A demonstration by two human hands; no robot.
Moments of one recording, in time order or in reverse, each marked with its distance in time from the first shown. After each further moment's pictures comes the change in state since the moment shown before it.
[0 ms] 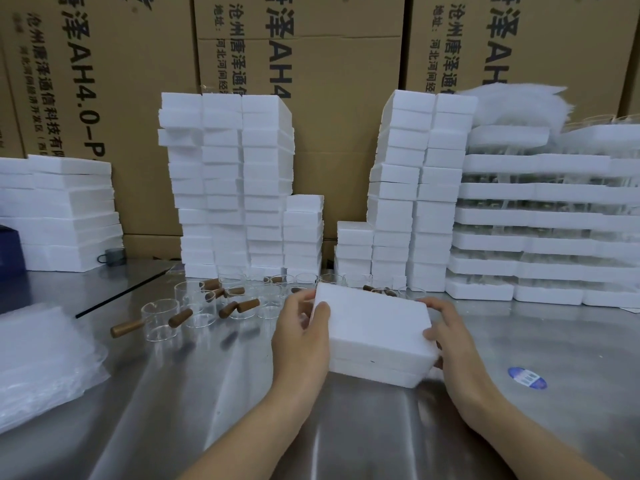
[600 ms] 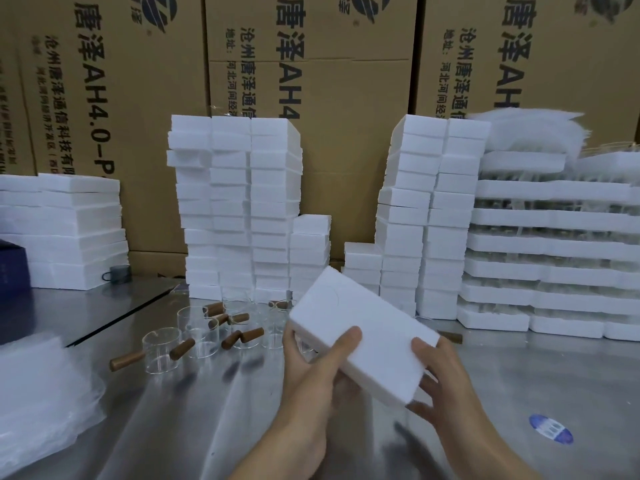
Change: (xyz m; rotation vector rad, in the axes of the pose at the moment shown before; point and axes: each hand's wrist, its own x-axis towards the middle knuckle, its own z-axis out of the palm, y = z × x) left_hand 0.004 0.011 -0.001 -0.394 -0.204 -0.279; right_hand -0.005 -0.022 0.033 0.285 -0.075 0.057
